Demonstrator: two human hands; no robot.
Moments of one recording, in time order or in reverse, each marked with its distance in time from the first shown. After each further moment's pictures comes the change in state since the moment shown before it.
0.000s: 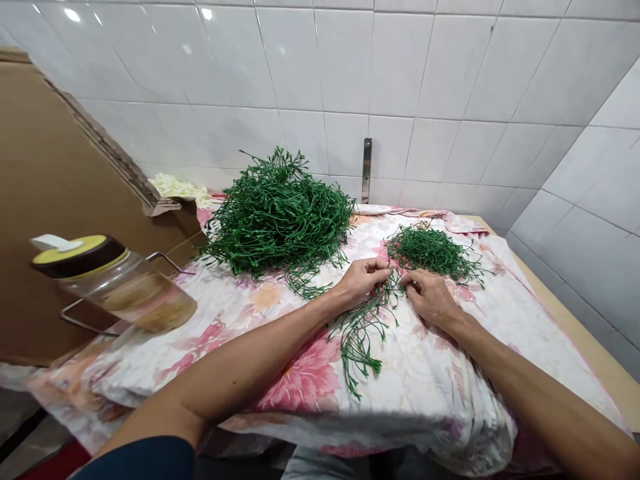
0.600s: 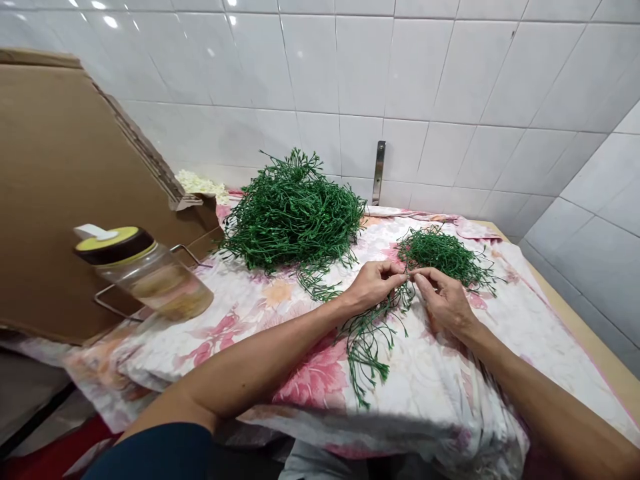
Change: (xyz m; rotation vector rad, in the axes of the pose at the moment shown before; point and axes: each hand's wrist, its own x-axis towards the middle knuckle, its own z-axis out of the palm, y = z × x) left_hand -0.016 0.021 0.011 0.068 0.015 0.114; right_hand -0.001 -0.016 -0.009 0.379 0.128 0.122
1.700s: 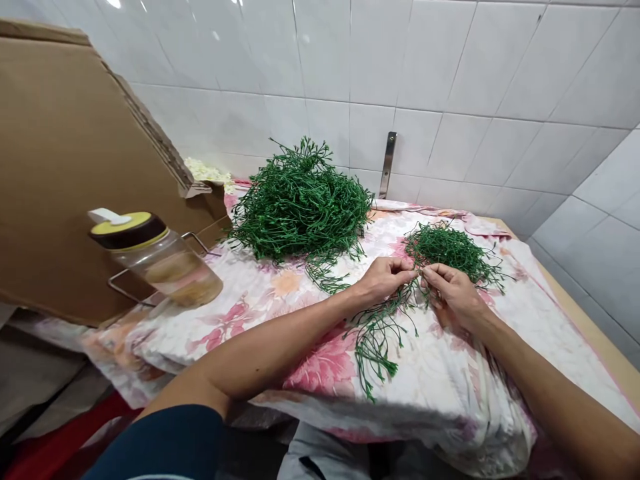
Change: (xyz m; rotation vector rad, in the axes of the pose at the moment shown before) left_hand 0.001 -0.009 0.000 -0.012 -0.060 -0.058; right_hand 0.005 -0.012 0.002 0.540 -0.124 0.479
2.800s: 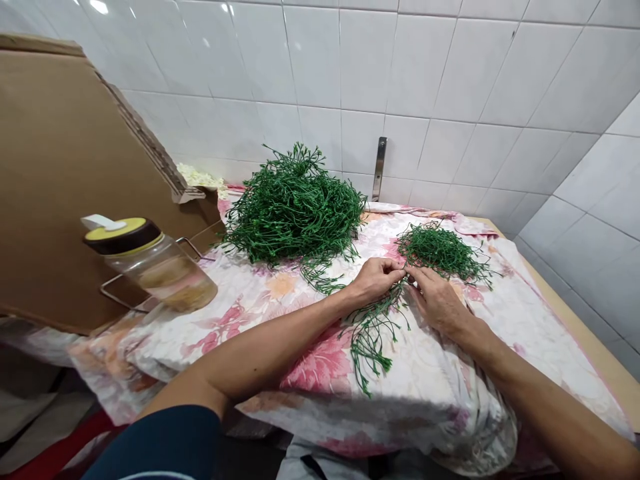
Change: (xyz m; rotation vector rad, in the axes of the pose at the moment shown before) left_hand 0.010 -0.018 -0.002 0.137 0.077 0.076; right_hand -0.008 0.015 -0.001 -1.123 -0.024 -0.769
